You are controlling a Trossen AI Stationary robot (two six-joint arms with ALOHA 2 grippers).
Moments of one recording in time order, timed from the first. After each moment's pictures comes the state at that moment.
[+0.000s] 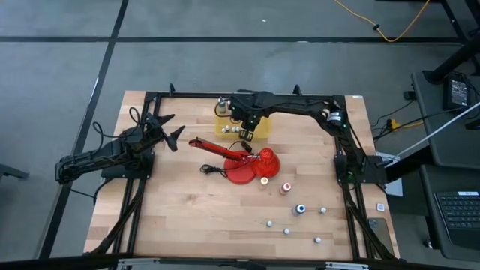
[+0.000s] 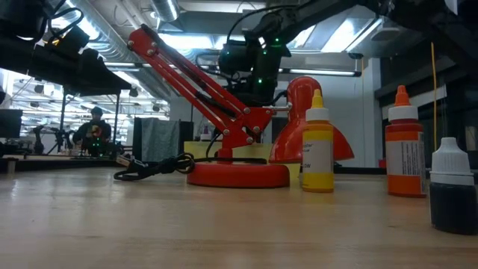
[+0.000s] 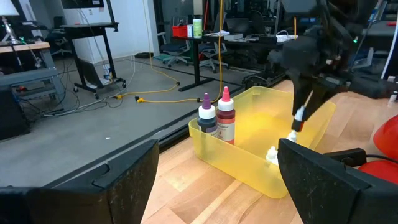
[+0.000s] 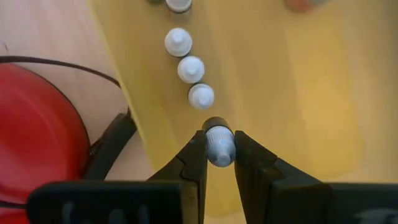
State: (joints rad) left arm 0.30 0.00 0.08 -0.18 -0.48 -0.04; right arm -0.33 2.19 1.87 -1.00 0.07 -0.05
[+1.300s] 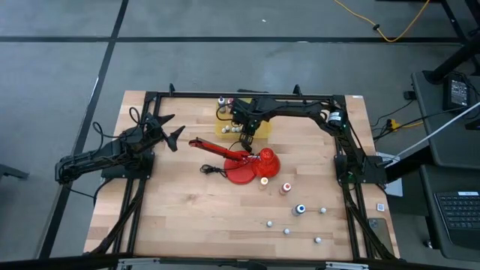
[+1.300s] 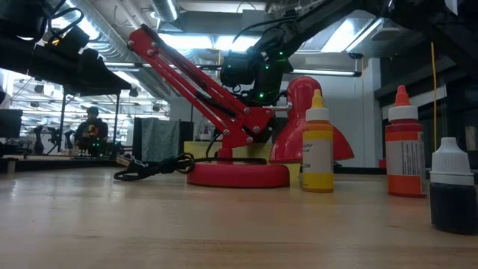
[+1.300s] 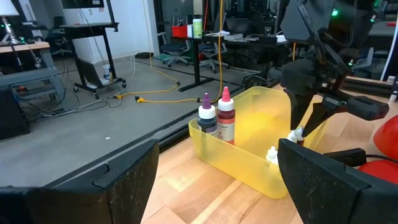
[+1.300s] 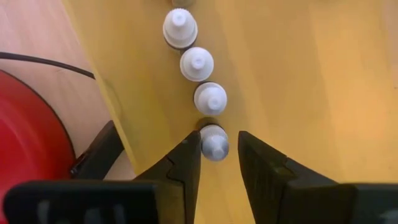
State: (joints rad) left arm 0.30 0.00 0.08 -0.18 -0.48 -0.04; right arm -0.33 2.19 1.74 -0.86 0.06 -0.04
